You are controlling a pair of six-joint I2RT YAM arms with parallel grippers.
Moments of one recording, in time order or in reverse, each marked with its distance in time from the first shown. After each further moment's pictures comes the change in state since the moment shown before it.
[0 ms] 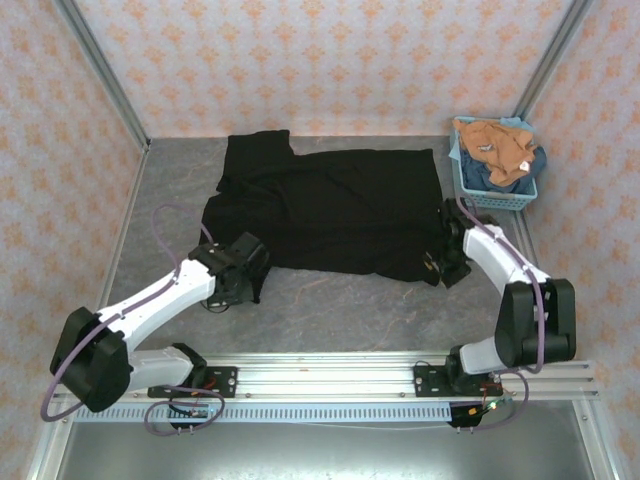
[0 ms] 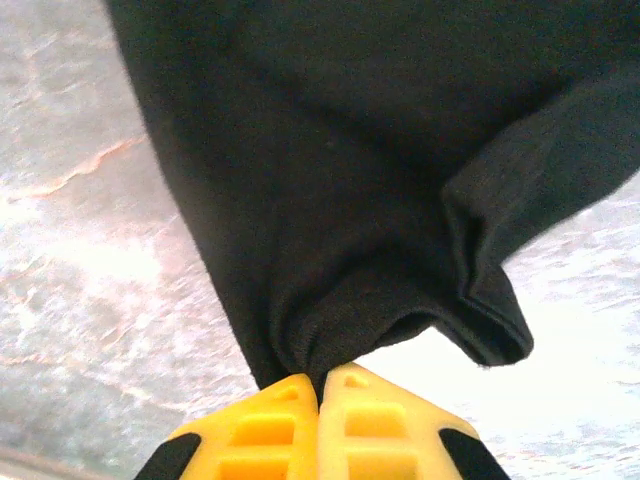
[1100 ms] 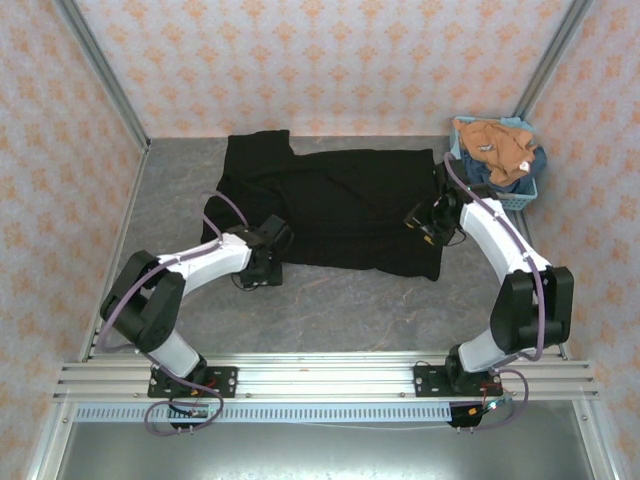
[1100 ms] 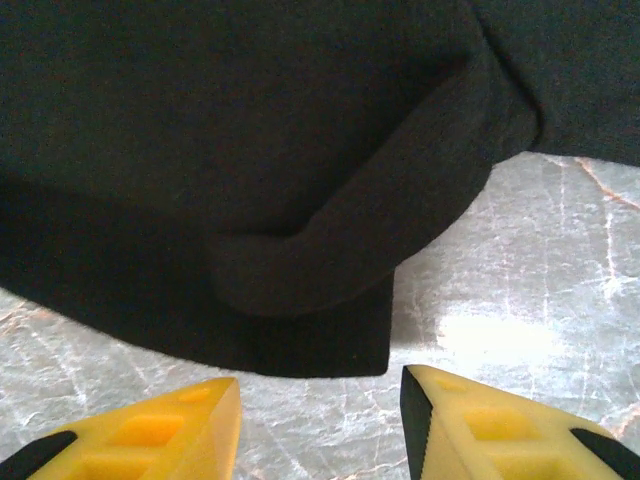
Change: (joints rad) left arm 0.007 0.401 0.153 0.308 0.154 0.136; right arm 0.050 0.111 0.323 0.055 -0.152 -0.311
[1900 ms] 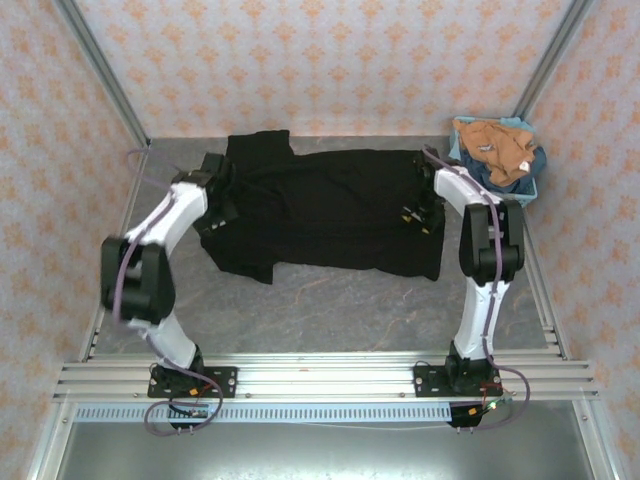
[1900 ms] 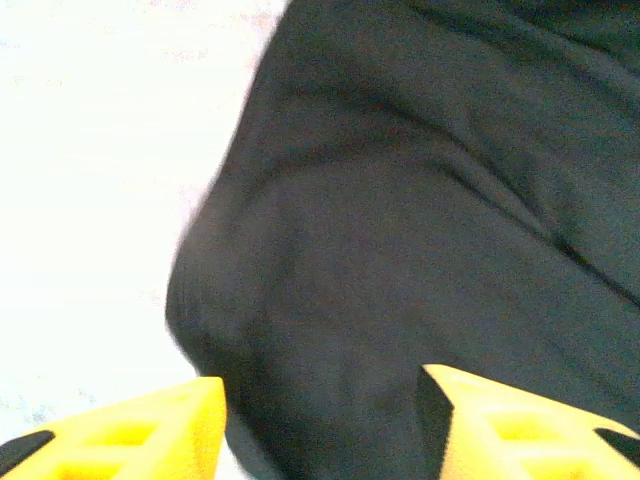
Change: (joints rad) left arm 0.409 0.005 0.327 -0.161 -0.096 0.015; right arm -0.016 0.491 0.344 -0.057 0.149 -0.019
